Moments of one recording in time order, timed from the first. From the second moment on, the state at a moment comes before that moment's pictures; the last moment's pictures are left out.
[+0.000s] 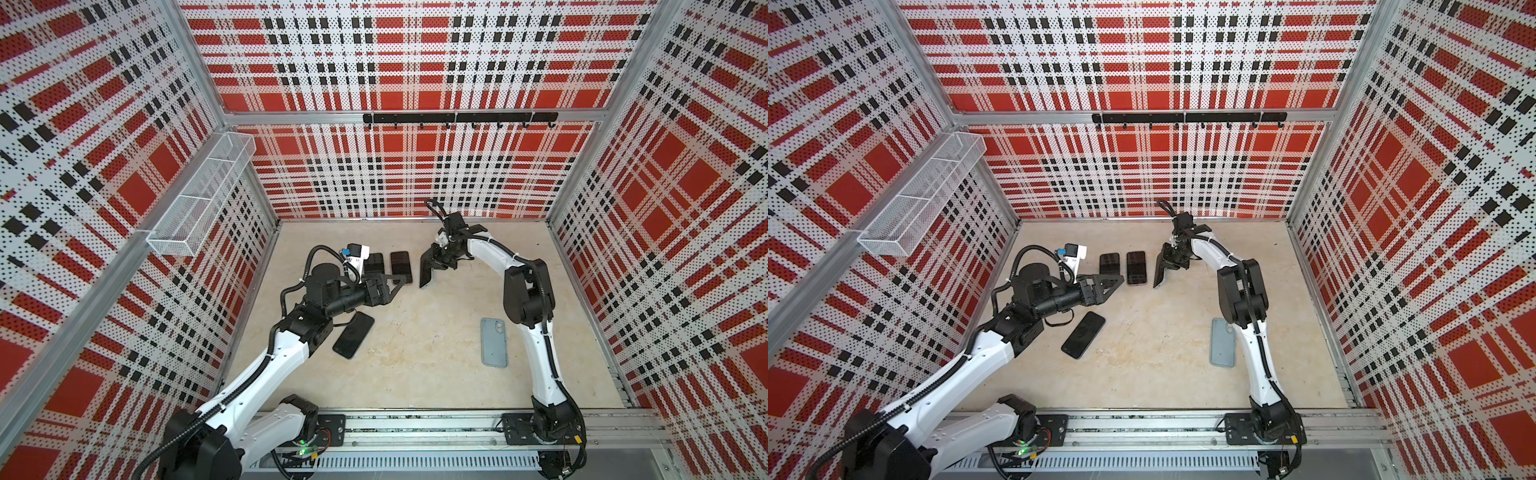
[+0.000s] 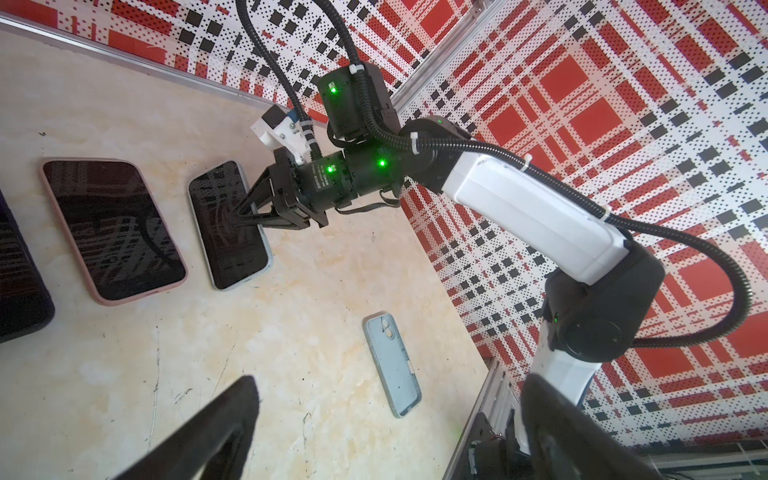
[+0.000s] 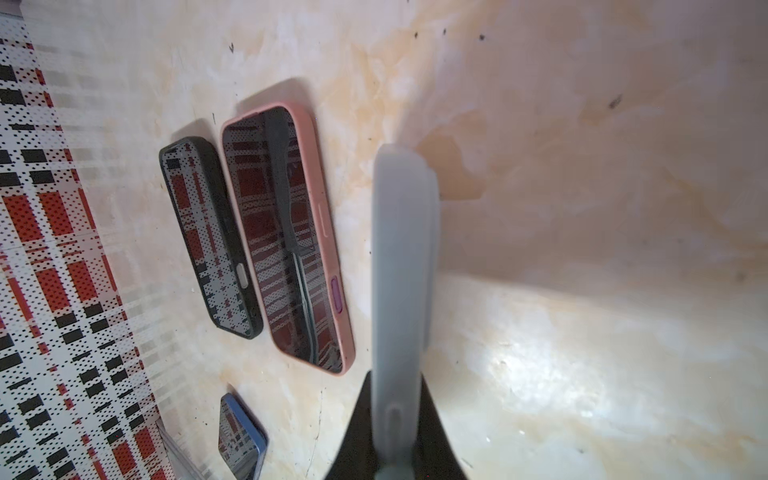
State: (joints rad) left arm -0.43 1.04 0.75 0.06 0.54 -0.63; right arm 0.37 2.38 2.05 -0.81 -0.42 0.52
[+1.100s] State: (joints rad) left arm -0.41 0.93 0.74 0.00 0.49 -0.65; right arm 0.35 2.24 1.96 -0.77 -0.25 0.55
